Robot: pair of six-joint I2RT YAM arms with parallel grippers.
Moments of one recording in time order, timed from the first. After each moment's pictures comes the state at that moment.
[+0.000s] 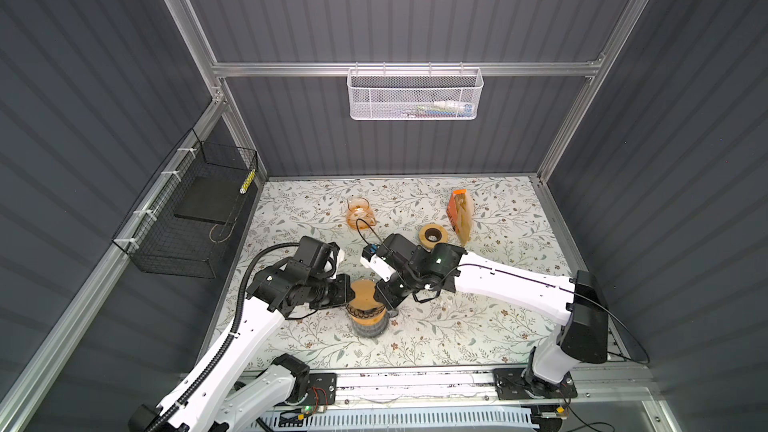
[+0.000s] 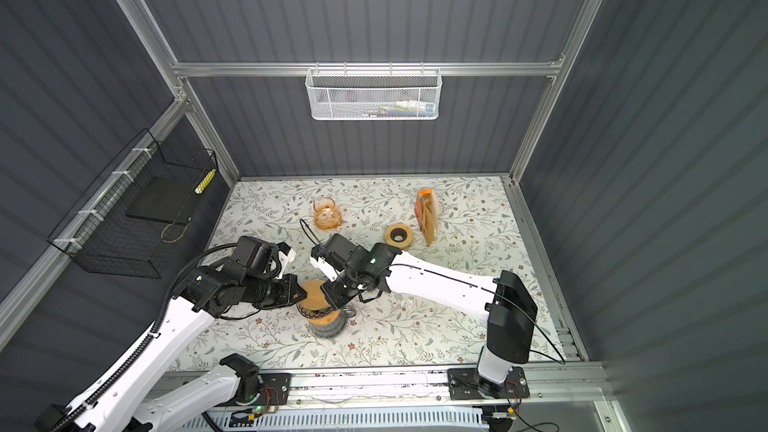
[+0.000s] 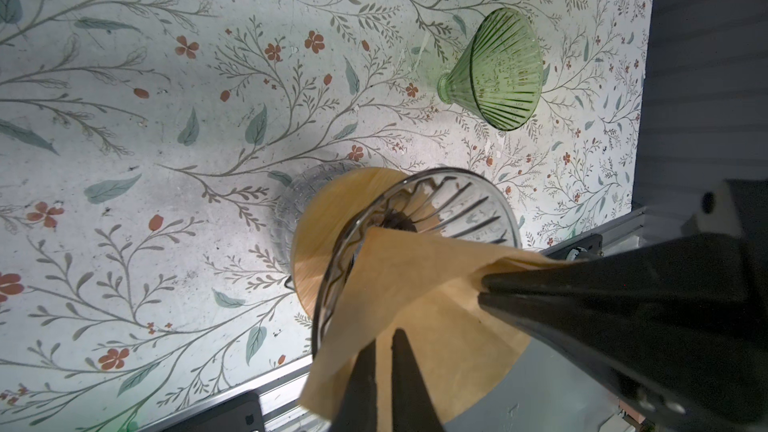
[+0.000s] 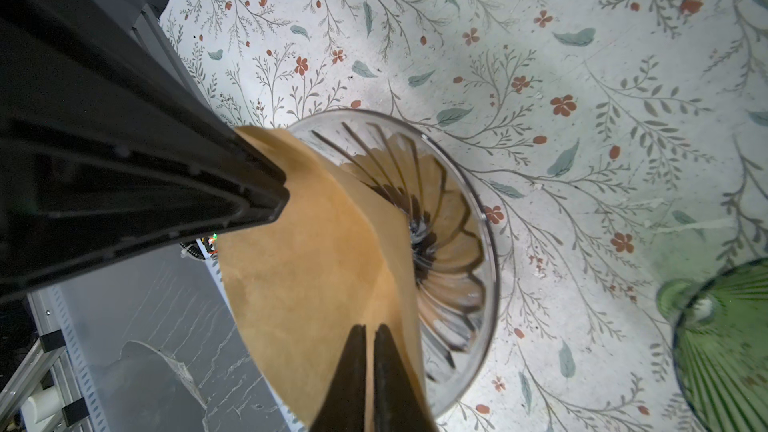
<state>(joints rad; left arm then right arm) -0.51 0.95 0.98 -1.09 0.33 -0.53 1.10 1.68 1.46 -0.76 -0.21 0.36</state>
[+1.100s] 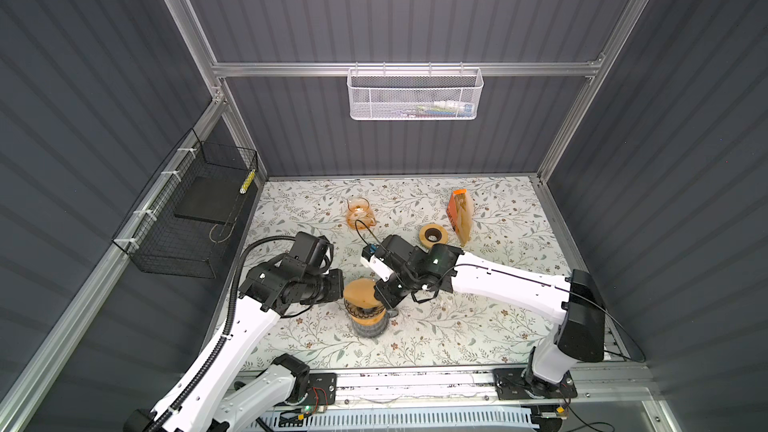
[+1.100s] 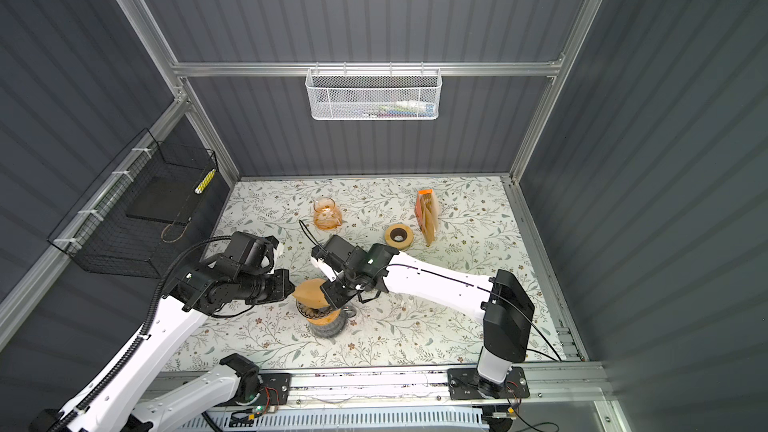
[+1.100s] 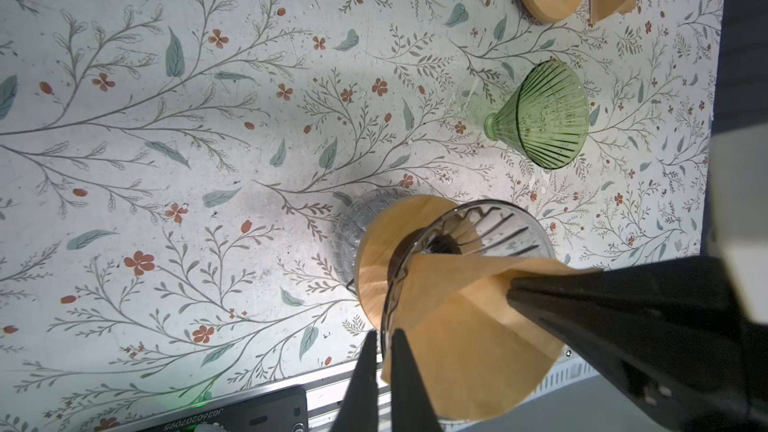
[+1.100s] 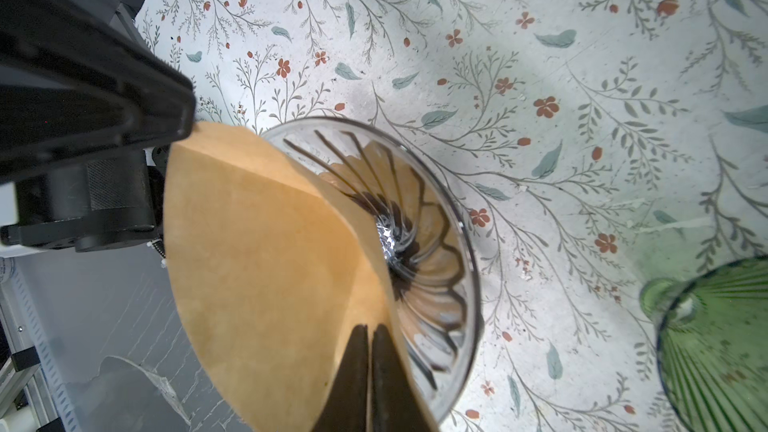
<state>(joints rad) -0.51 0.95 1.06 -1.19 0.15 -0.53 1.10 1.70 1.46 -0.76 -0.18 0.36</state>
